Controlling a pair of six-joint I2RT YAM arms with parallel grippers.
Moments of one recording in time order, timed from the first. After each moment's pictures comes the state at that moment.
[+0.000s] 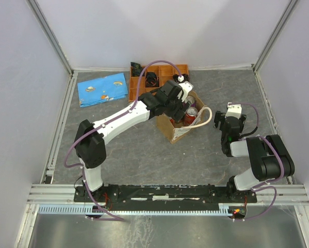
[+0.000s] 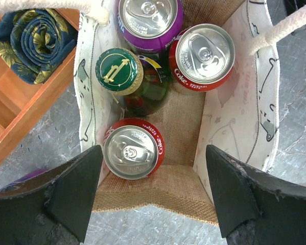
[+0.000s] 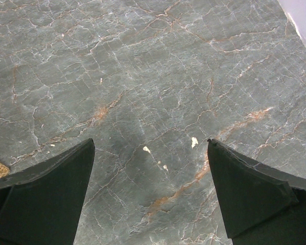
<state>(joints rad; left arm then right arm) -0.85 1.86 1.67 -0.59 -0.11 0.00 0.10 1.52 0.32 0.87 0.40 0.02</state>
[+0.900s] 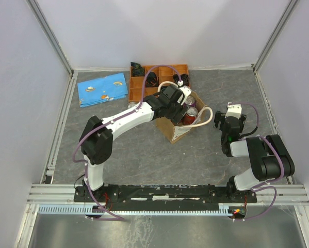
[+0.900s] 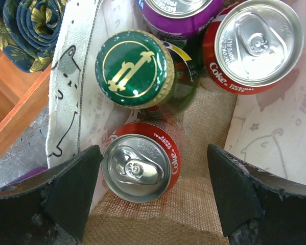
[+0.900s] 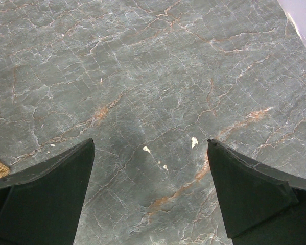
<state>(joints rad) -0.83 1.93 1.63 -0.54 -0.16 0.00 0.10 1.52 0.32 0.87 0.40 0.02</state>
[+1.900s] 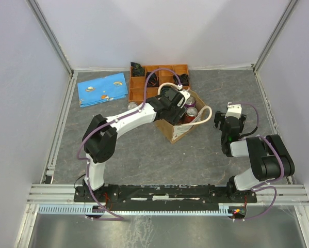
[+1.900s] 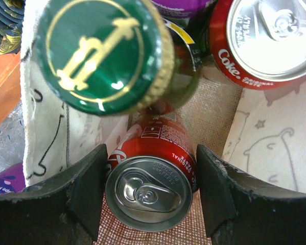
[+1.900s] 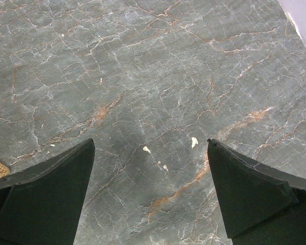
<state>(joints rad) -0.83 1.97 1.61 -0.53 -0.17 -0.03 0.10 1.52 0.32 0.87 0.40 0.02</state>
